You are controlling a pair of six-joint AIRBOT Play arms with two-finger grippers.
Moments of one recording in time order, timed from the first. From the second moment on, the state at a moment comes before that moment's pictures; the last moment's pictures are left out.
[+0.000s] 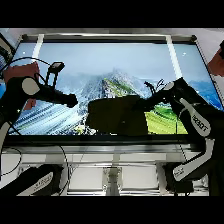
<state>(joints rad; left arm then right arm) -0.20 -1.07 1.12 1.34 -1.19 -1.39 0.05 -1.78 1.17 -0.84 1.20 1.12</state>
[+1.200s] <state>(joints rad) -0.20 -1.07 1.12 1.34 -1.20 -1.41 -0.24 -1.48 1.79 -1.12 1.49 1.61</state>
